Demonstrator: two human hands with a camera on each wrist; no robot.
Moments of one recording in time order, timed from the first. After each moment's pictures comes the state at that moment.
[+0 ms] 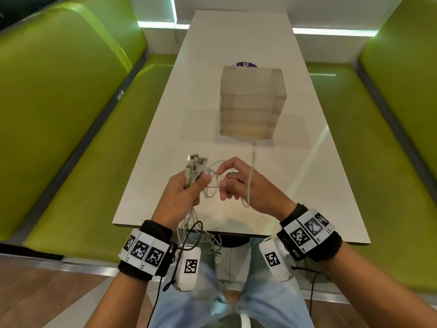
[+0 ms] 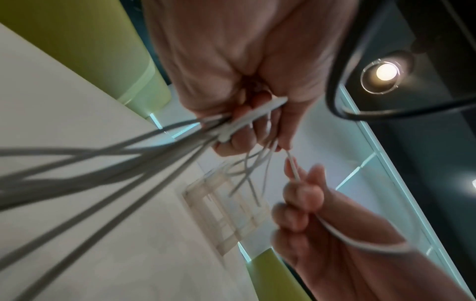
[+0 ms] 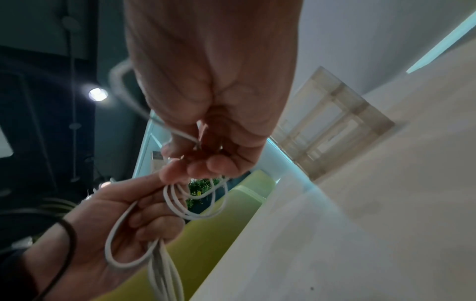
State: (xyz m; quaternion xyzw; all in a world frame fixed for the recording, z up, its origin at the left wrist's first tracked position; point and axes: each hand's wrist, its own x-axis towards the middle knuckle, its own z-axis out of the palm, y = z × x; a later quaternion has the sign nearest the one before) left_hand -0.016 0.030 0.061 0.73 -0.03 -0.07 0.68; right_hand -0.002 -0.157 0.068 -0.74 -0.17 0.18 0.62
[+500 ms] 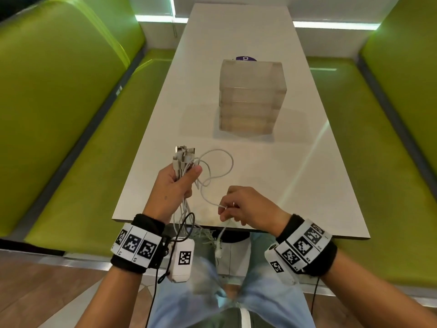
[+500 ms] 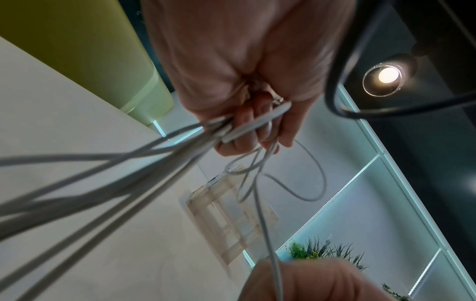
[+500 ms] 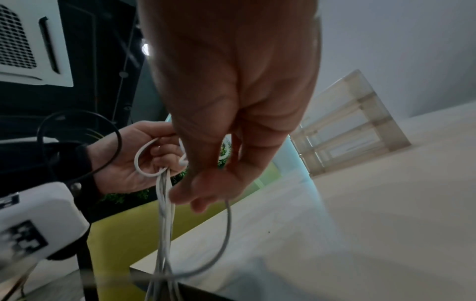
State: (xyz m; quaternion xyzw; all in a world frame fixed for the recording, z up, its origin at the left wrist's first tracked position) left_hand -0.011 0.041 0.057 0.72 0.00 -0.03 0.70; right_hand -0.020 -0.153 0.038 -0.87 -0.19 0.24 0.40
